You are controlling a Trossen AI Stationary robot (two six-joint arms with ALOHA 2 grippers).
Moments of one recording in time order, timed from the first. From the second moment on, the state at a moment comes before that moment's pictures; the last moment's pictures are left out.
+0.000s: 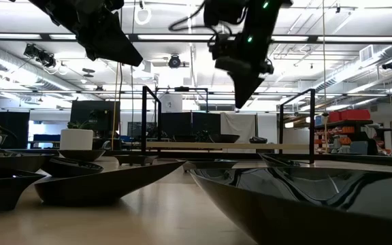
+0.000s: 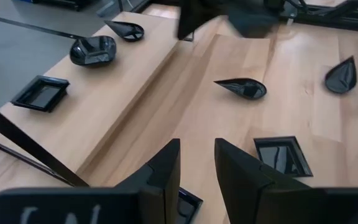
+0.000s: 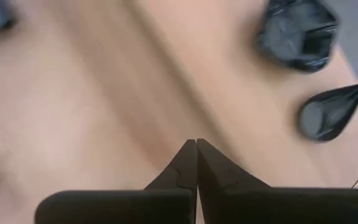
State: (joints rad) left arm -0.28 1.12 0.70 -0.17 -0.62 -0.36; right arm -0.03 1.82 1.47 -0.97 0.44 0.46
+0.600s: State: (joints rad) left arm -0.29 1.12 0.70 -0.20 -0.59 -0.38; right arm 0.18 1.56 1.07 -0.93 0.46 0.80
